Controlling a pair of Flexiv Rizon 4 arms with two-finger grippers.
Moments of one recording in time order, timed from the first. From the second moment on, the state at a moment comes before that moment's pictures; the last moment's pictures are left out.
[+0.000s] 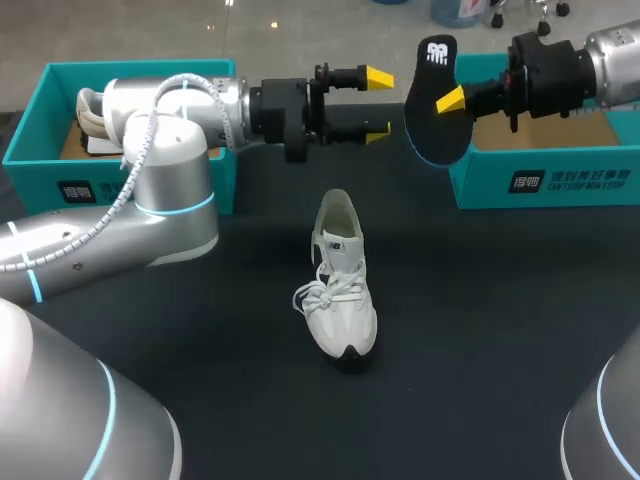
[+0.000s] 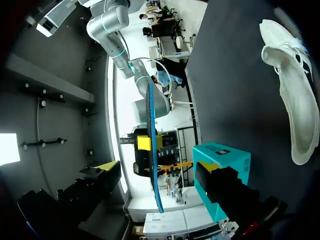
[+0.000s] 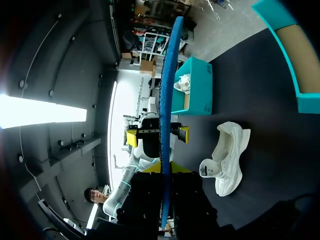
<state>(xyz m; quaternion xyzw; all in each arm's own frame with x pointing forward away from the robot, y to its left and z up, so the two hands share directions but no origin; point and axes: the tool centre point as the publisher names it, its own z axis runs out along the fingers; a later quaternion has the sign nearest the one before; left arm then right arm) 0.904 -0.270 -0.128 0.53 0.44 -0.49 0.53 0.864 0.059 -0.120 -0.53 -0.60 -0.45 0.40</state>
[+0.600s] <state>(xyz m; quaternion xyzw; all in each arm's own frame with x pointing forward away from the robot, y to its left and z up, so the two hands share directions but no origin) 0.922 -0.188 -0.132 0.63 0.43 -0.46 0.46 0.859 0.048 -0.119 -0.53 -0.60 -0.45 0.39</state>
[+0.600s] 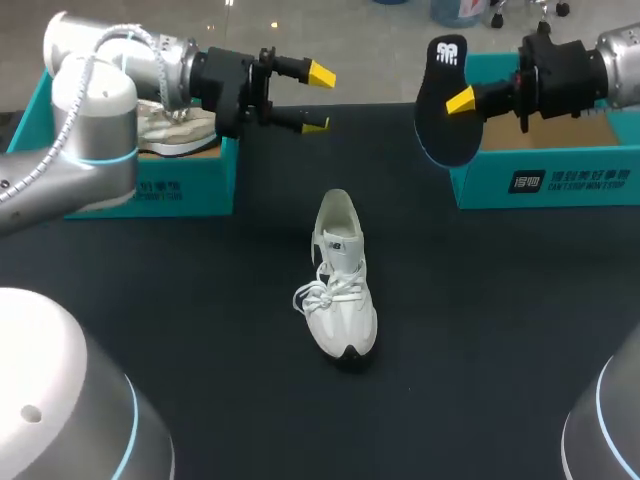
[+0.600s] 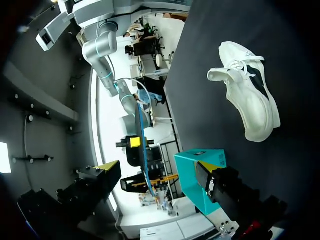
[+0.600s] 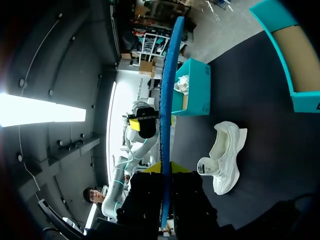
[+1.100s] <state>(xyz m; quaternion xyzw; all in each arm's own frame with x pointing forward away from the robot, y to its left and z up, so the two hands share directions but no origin) 0.924 -0.114 -0.144 0.70 0.44 -0.42 0.37 0.854 0.046 -0.120 -0.54 -0.60 -0.46 0.38</state>
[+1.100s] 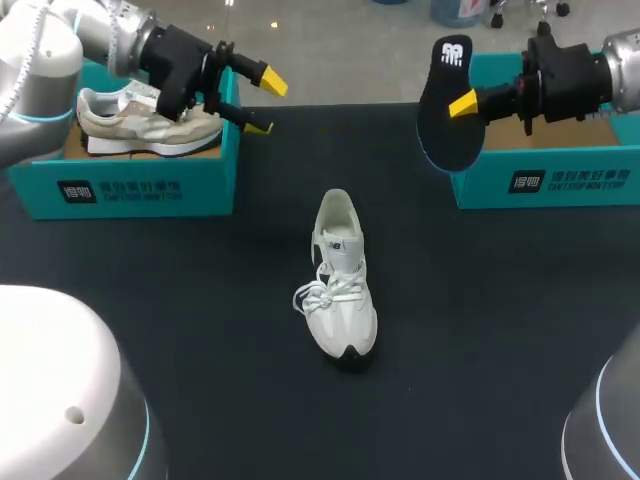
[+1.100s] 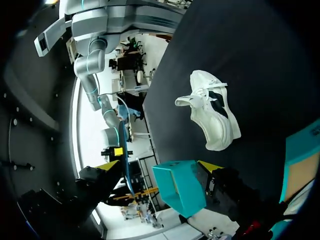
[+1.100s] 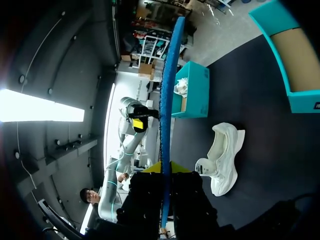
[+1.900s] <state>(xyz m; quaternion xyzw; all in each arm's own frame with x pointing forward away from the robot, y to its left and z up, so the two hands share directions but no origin) 0.935 -0.055 -0.170 0.72 0.48 -0.38 0.32 0.862 0.056 -0.102 -0.48 -0.65 -0.52 0.28</state>
